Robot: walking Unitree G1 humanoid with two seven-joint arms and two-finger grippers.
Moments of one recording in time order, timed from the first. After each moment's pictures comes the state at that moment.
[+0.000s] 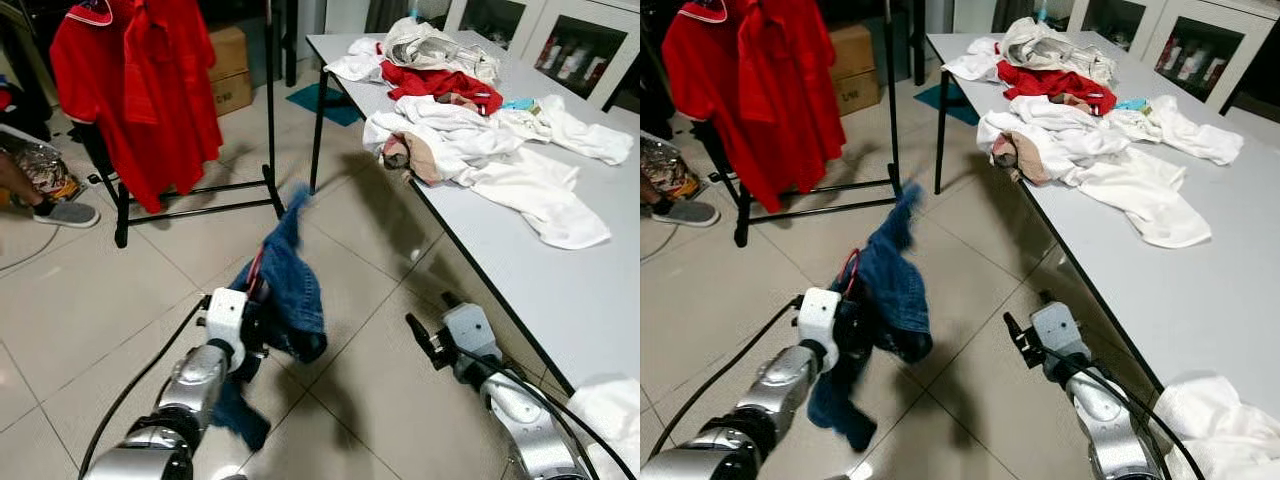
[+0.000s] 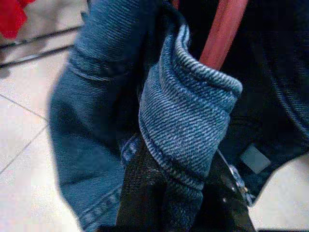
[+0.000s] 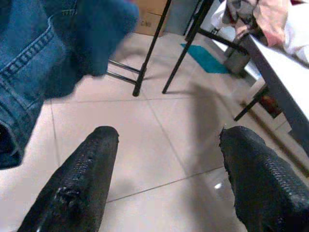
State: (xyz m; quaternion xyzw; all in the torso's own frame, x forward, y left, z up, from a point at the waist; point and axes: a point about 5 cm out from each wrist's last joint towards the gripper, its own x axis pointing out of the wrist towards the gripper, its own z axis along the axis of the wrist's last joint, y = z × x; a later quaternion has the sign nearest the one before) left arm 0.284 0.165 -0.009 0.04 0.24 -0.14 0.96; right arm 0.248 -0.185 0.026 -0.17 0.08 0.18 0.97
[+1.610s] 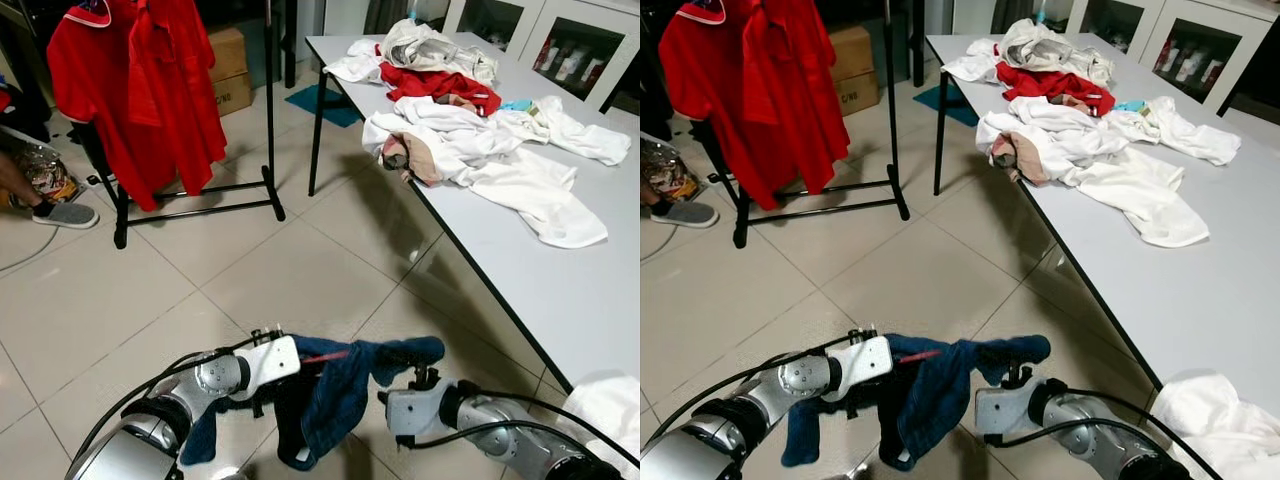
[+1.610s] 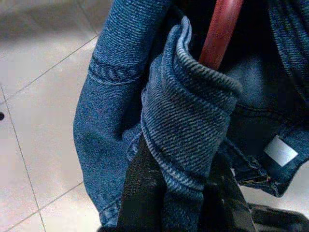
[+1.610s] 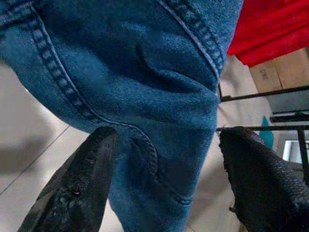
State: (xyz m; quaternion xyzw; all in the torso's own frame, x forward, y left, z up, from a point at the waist) left arm 0.265 0.142 -0.014 0.35 0.25 -0.49 0.76; right arm 0.220 -0.155 -0.013 -0.50 0.05 0.46 0.73
